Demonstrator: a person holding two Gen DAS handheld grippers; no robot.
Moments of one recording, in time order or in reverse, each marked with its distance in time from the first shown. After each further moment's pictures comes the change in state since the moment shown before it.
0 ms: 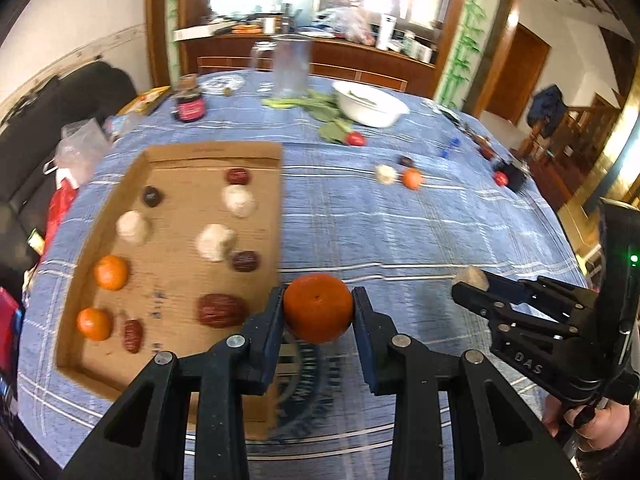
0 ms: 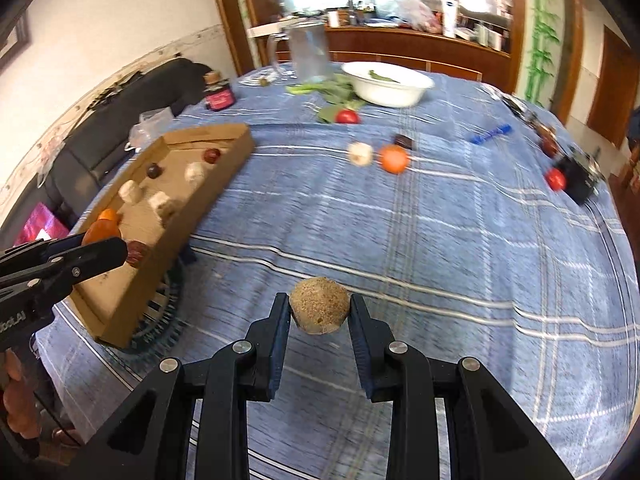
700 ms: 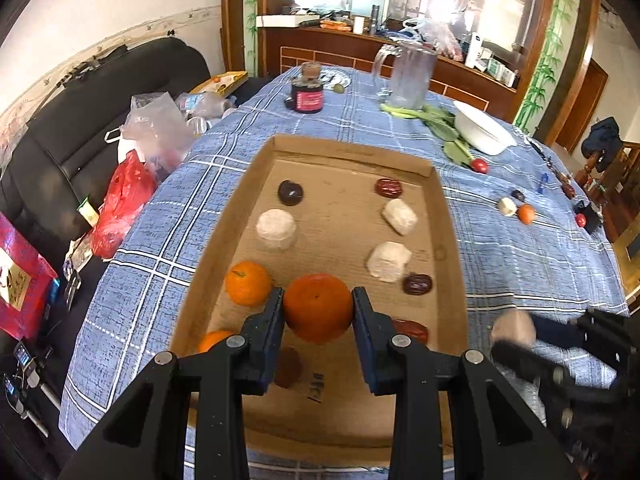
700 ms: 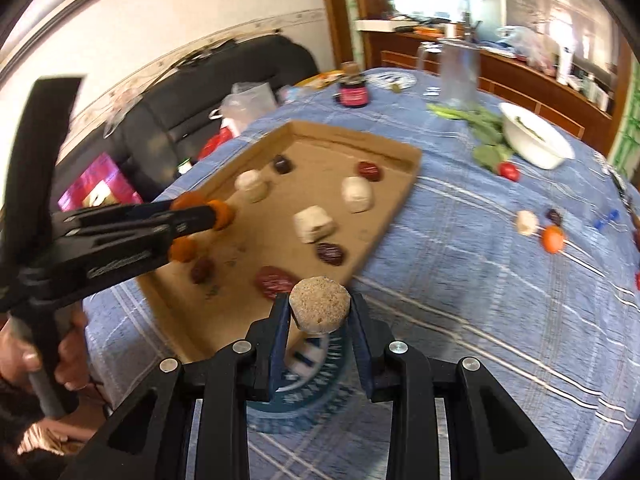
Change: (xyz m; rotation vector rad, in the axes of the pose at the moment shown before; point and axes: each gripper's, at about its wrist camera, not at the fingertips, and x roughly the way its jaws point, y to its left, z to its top) left arm 0.007 0.122 0.012 -0.130 0.004 0.172; right arm 0.027 0.131 0.033 -0.230 0.032 0.213
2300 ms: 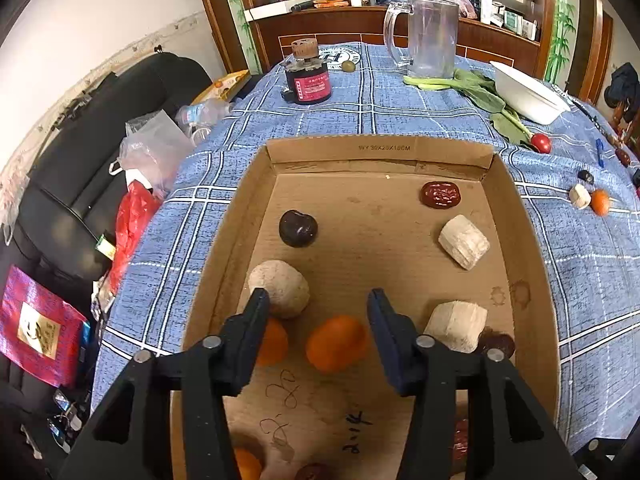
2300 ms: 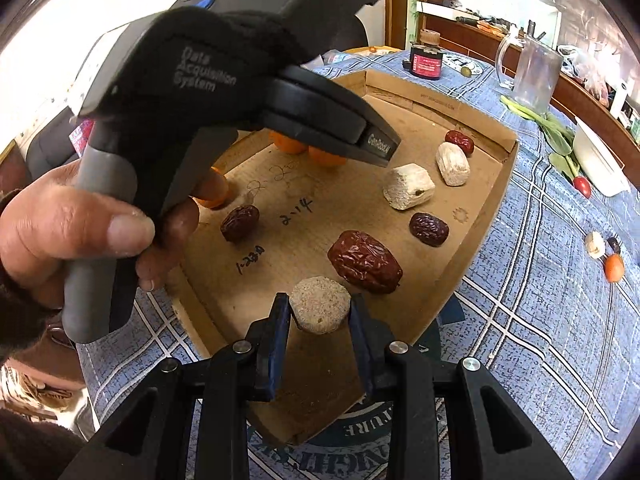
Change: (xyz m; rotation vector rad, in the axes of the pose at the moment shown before) left arm 0.085 -0.018 0.045 0.138 0.049 0.152; right arm 0.060 0.050 -0.015 -0.164 0.094 0.020
